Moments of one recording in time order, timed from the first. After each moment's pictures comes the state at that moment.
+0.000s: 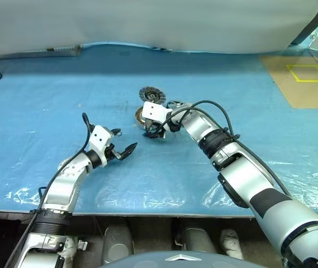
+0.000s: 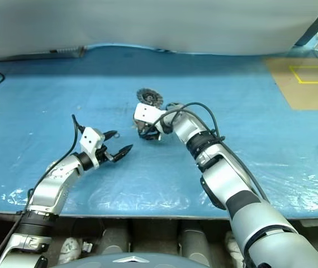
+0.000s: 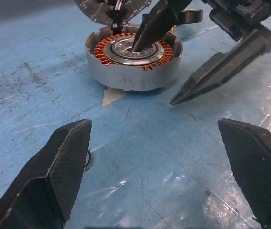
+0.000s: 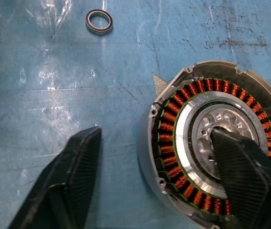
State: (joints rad) left arm -0.19 0.38 -0.01 0.03 -0.22 0.16 -0.68; right arm -1.08 -0.16 0.49 0.85 -0.24 0.20 0.88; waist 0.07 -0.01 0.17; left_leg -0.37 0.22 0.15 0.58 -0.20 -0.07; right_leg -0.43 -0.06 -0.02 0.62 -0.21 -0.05
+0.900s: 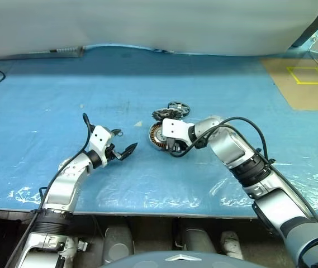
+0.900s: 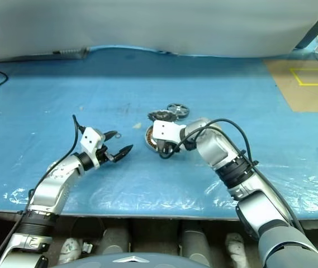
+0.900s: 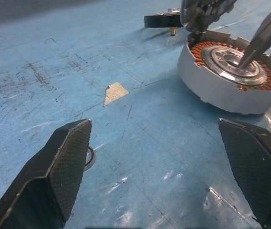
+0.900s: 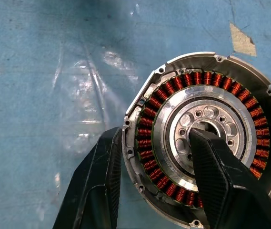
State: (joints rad) left arm -0.20 0.38 -0.01 0.04 -0.22 0.16 -0.68; right arm -0.71 -0.46 0.50 0.04 -0.25 0.55 1.12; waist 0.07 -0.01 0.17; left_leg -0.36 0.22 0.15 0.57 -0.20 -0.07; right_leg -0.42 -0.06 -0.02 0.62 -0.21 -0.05
